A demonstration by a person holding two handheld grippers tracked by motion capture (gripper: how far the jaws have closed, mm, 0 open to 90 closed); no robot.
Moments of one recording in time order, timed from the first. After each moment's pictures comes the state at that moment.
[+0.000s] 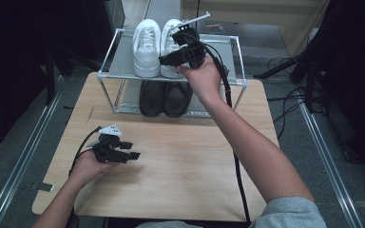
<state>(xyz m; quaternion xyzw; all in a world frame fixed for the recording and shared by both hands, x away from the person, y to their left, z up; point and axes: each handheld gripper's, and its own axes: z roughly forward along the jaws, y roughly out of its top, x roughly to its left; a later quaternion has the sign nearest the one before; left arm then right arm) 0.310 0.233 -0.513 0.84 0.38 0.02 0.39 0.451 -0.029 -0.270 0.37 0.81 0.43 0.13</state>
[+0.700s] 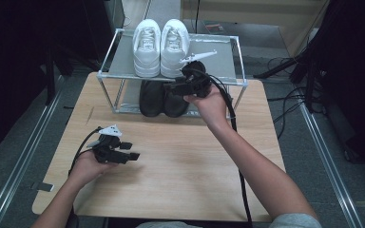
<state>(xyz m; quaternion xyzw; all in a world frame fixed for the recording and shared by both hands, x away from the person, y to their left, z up) 0.310 0.233 -0.514 0.84 0.38 0.02 0.38 0.425 -0.055 -0.341 0.33 0.82 0.45 0.10</state>
